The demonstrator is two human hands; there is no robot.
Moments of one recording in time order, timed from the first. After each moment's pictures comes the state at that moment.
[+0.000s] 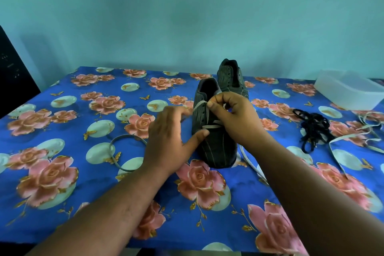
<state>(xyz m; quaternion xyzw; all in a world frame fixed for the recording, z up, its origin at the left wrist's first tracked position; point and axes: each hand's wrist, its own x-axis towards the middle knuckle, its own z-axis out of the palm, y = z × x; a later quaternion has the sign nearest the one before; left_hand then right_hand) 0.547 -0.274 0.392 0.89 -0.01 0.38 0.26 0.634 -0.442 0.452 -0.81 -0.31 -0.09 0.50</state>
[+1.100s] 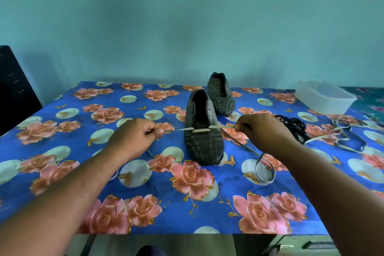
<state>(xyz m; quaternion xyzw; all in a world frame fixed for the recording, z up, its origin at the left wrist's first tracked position) 0.518 -0.209 0.439 0.95 0.07 0.14 0.26 0.630 -0.537 0.472 -0.95 -0.26 -0.07 0.13</state>
